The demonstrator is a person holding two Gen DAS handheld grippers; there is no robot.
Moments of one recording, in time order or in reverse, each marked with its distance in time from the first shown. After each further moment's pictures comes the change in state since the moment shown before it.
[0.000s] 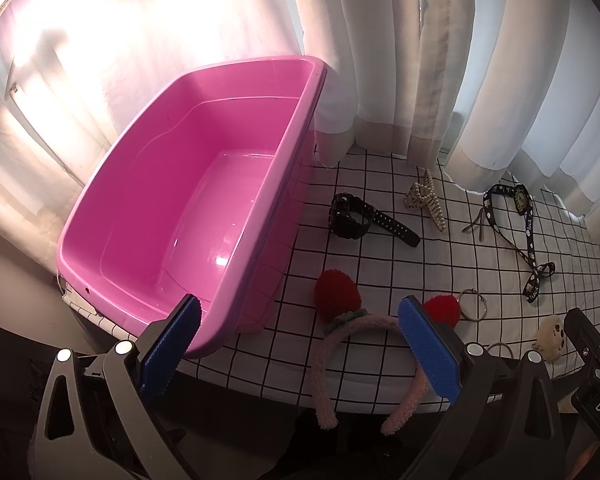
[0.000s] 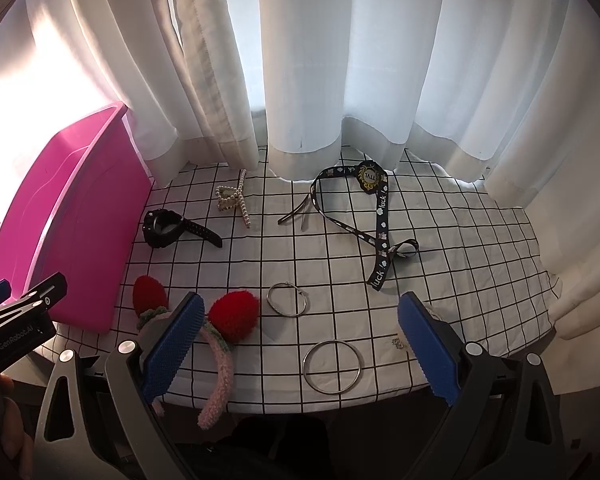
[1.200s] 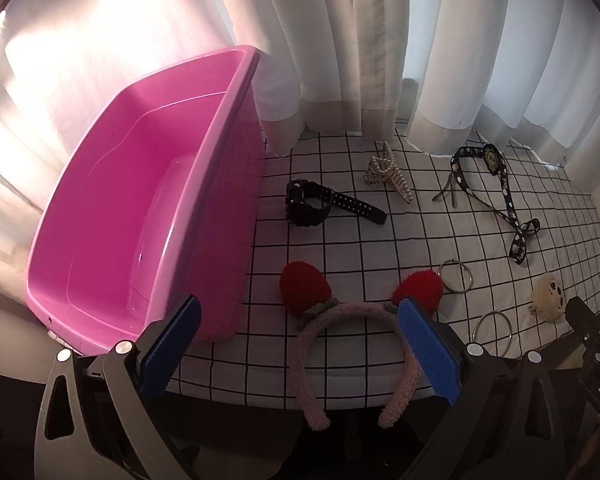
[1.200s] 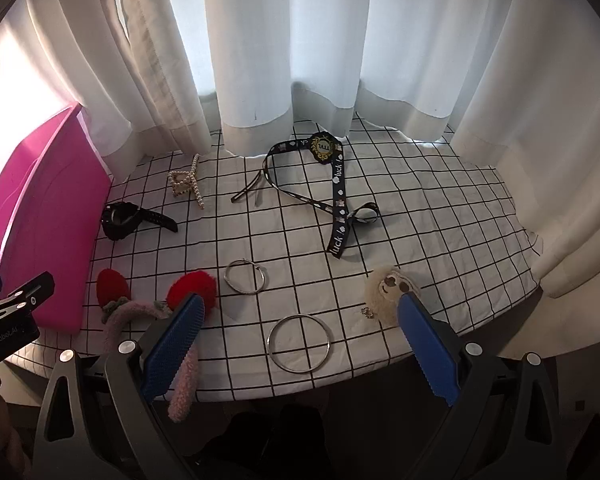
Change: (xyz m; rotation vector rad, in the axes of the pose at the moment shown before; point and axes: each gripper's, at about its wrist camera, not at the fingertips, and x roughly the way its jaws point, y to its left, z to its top) left arm 0.018 -0.039 -0.012 0.174 0.026 -0.085; right arm 0.013 -0.033 -0.031 0.104 0.042 -0.106
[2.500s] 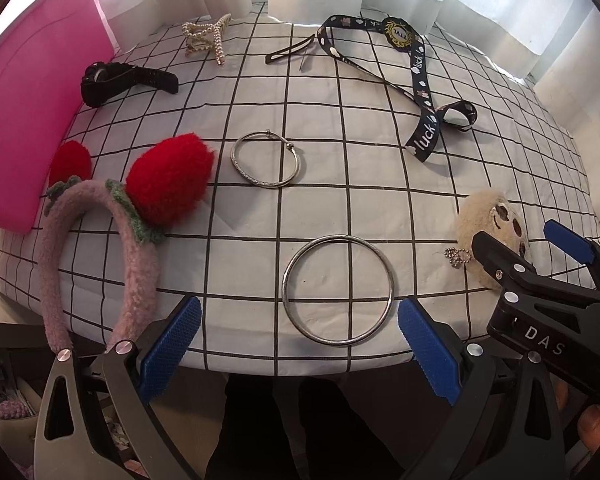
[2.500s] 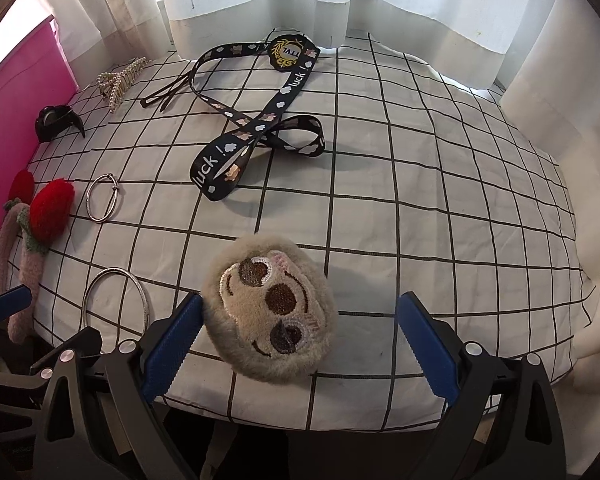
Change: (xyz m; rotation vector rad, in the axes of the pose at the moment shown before) left arm 0.091 -0.205 -0.076 -0.069 0.177 -0.124; right arm 0.159 -0.129 -0.012 -0.270 0.118 0.142
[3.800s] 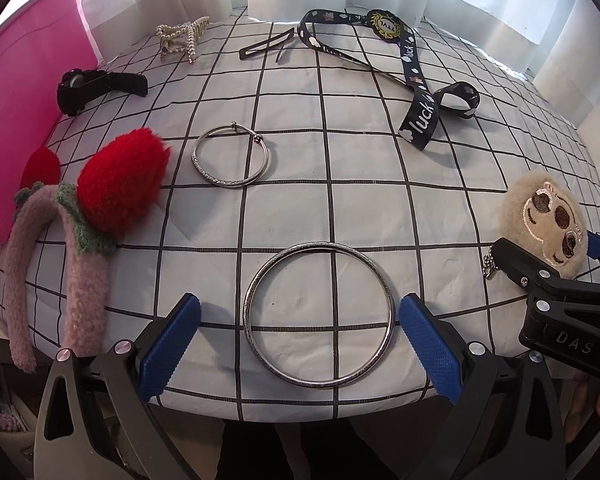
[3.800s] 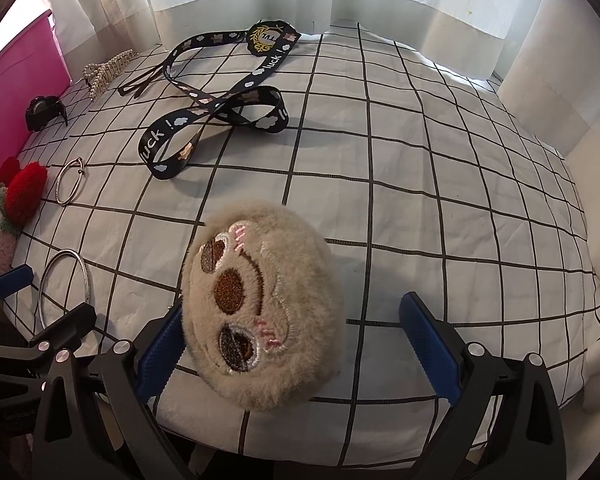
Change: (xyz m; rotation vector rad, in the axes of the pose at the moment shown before) left arm 0.039 -0.016 -0.008 0.033 -0.094 0.012; right arm 0.026 -0.027 -0.013 -0.019 -0.036 0.011
